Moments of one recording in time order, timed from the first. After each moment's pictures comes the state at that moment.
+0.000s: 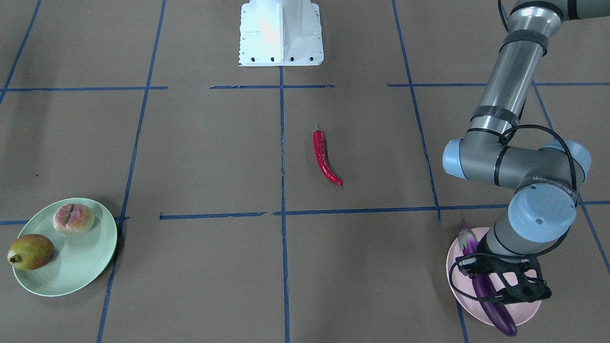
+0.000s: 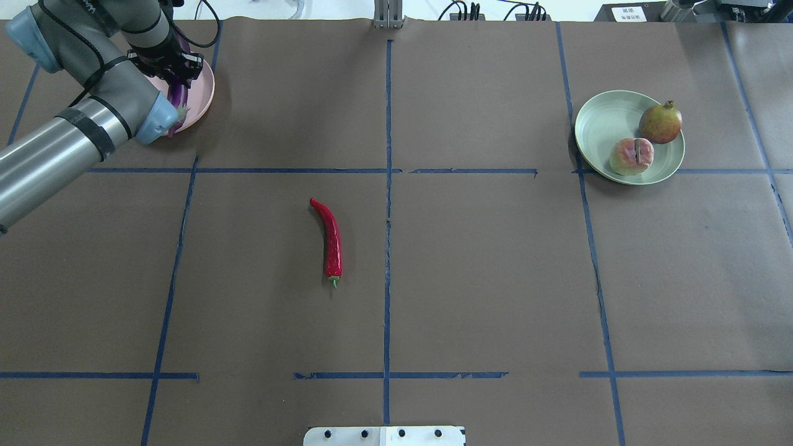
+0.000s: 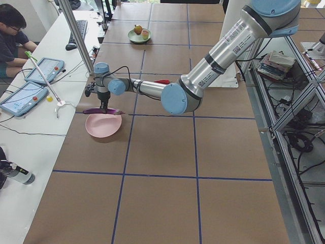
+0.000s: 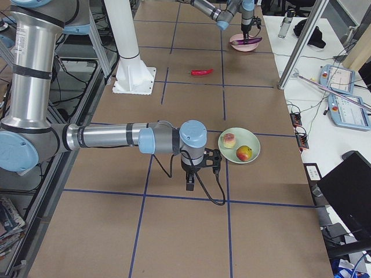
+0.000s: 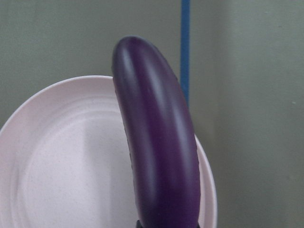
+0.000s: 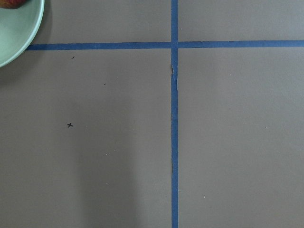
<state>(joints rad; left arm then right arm) -1.03 -2.37 -0.87 -2.00 -2.00 -0.76 1.52 -1.77 1.86 -1.61 2.35 0.08</state>
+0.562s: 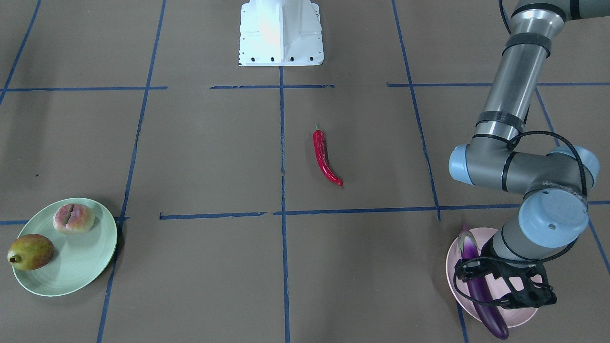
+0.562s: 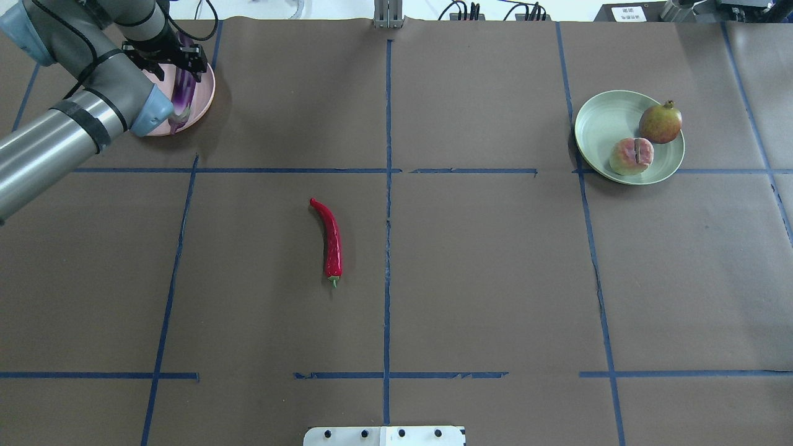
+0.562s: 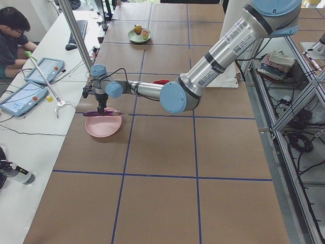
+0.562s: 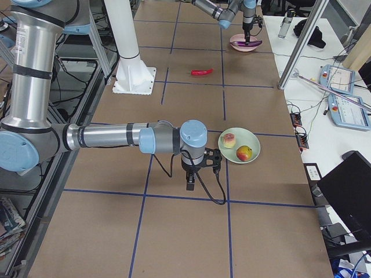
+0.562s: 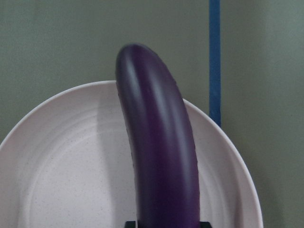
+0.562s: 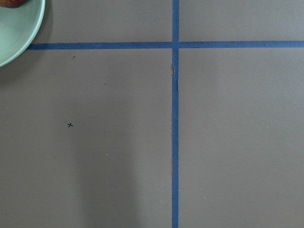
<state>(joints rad) -1.07 -2.39 -0.88 -2.00 -2.08 -0.76 1.52 -1.77 1.86 -1.61 2.35 0.08</state>
